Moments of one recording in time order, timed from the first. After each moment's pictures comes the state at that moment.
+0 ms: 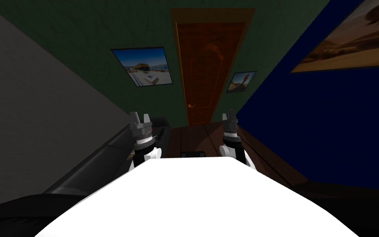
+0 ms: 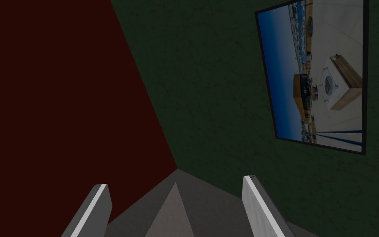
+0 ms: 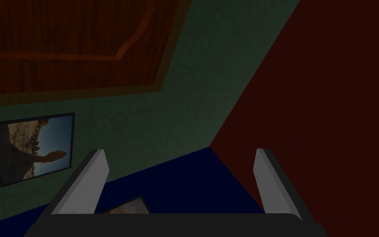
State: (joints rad) arm 0.50 -0.10 0.01 -2.19 -0.05 -0.56 0.18
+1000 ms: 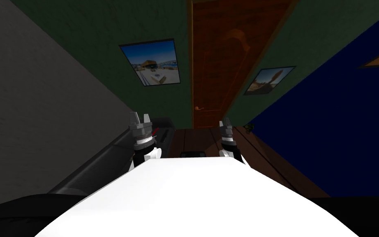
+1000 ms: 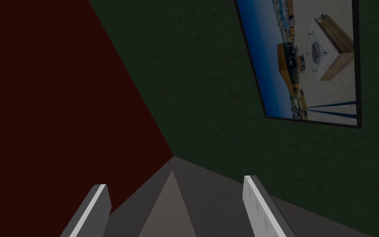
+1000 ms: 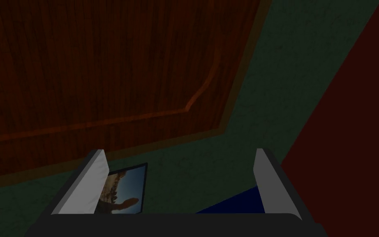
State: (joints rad) arm 0.52 -0.19 0.06 -1.98 -0.22 -0.64 0.21
